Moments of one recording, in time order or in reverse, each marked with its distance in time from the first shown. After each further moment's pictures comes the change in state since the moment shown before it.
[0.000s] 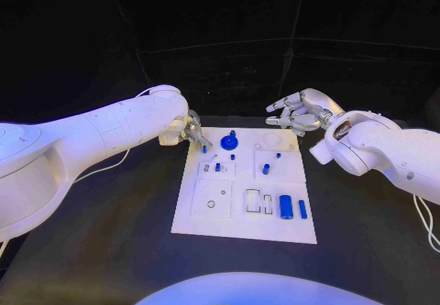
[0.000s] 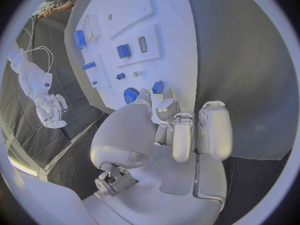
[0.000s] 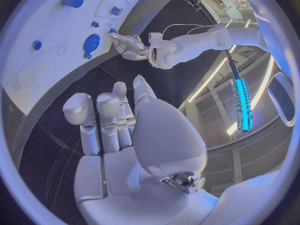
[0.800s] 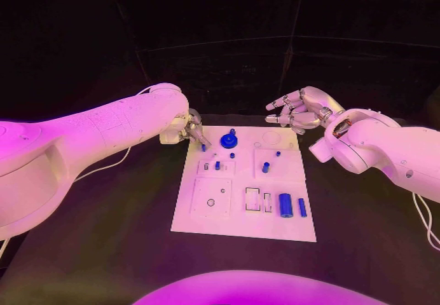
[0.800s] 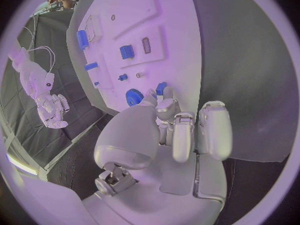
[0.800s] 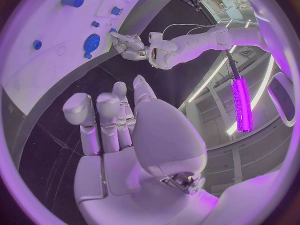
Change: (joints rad) left arm 0.000 0.007 0.000 -0.005 0.012 0.014 0.007; left_hand 0.139 0.087 0.089 -0.114 0.000 0.003 -0.003 0.004 -0.017 0.005 -0.005 0.000 -0.001 0.000 0.000 0.000 0.000 0.000 0.000 0.000 0.000 0.006; right arm 0.000 0.003 0.000 -0.004 0.000 0.001 0.001; right_hand 0.000 0.000 0.000 0.000 0.000 0.000 0.000 0.000 0.000 0.000 0.000 0.000 0.000 0.000 0.000 0.000 0.000 0.000 0.000 0.000 0.000 -0.001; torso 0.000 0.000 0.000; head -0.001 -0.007
